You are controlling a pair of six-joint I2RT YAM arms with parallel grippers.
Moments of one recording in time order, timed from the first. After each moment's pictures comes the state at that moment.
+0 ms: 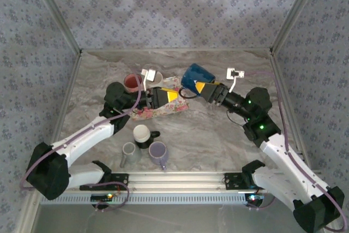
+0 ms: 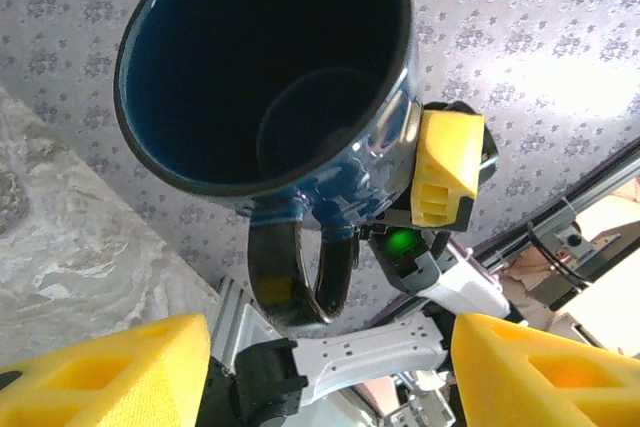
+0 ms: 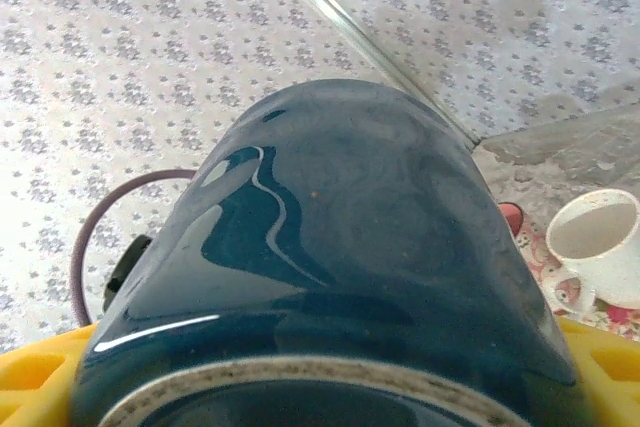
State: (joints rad) left arm -0.61 1.20 0.76 0.73 0.90 -1.14; right arm 0.46 0.84 0.75 0.23 -0.54 0.88
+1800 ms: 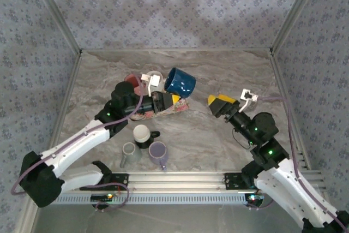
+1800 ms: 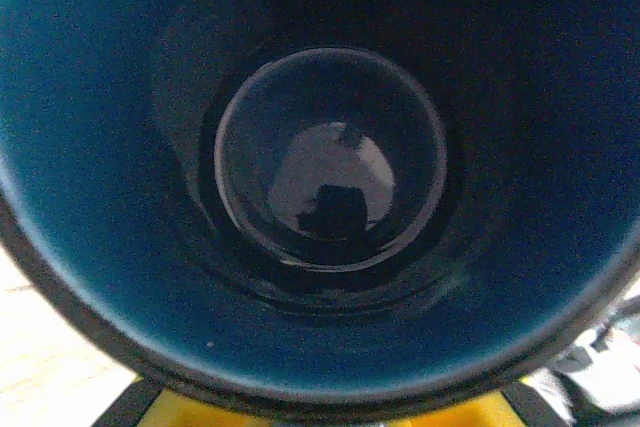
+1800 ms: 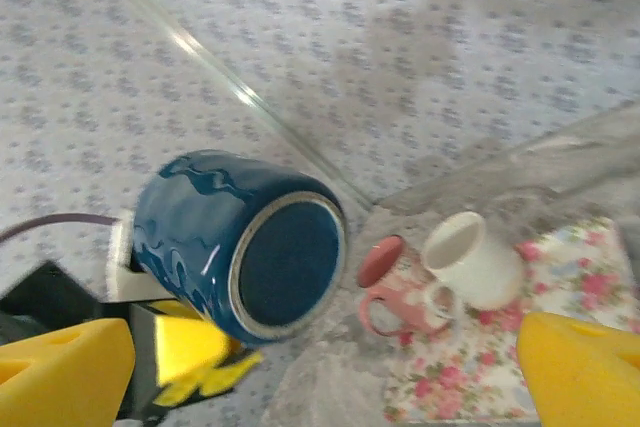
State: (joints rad) left arm -0.71 1.11 0.86 0.10 0.52 -0.73; right arm 0.56 0.49 0.51 0.05 -0.10 0.82
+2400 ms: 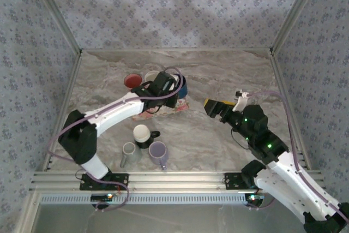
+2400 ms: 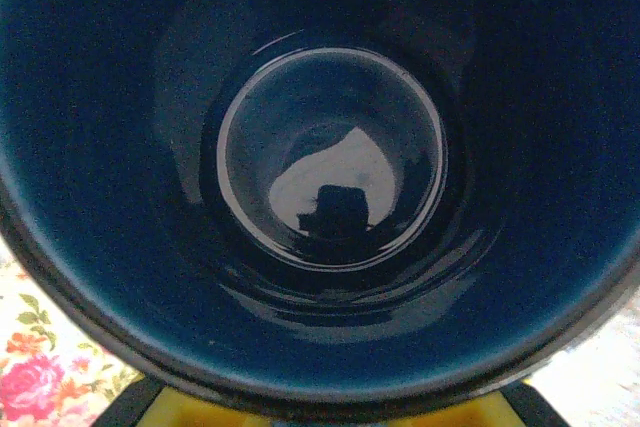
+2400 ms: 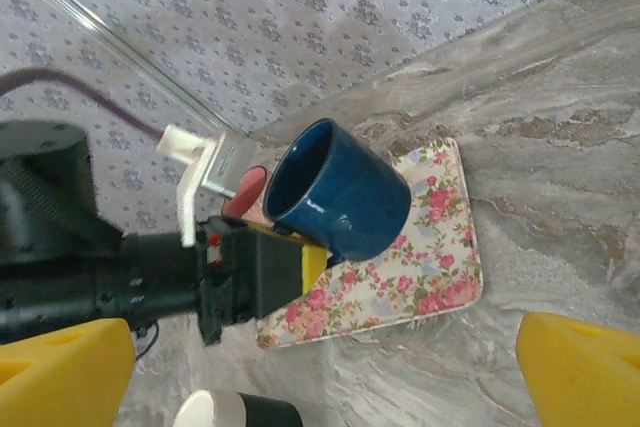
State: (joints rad) left arm -0.78 1.64 1.27 -0.49 -0.10 -0.36; right arm 0.60 0.59 0.63 -0.26 0.01 0.71
